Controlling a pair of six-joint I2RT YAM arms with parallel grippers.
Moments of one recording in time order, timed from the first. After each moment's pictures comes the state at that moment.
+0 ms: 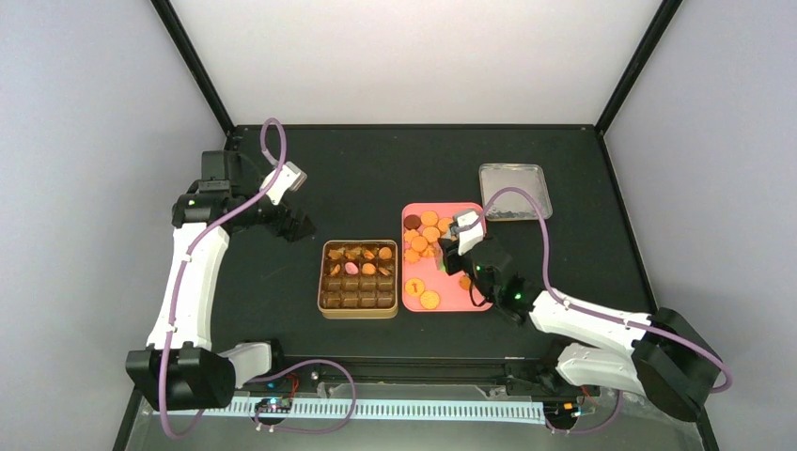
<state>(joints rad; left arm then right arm) 0.08 1.17 1.23 -1.00 0.62 0.57 0.86 1.12 0.45 0.38 0.38 0.15</state>
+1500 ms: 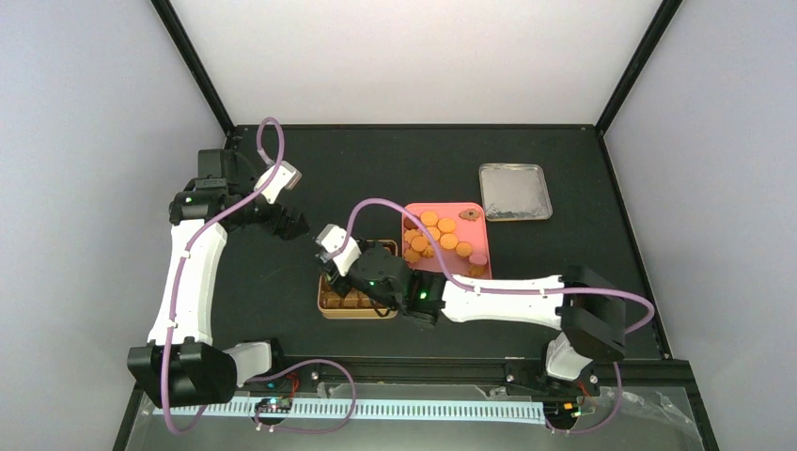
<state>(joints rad) 0.11 1.19 1.24 -1.02 0.55 0.57 1.32 1.61 1.11 0.32 0.34 0.00</state>
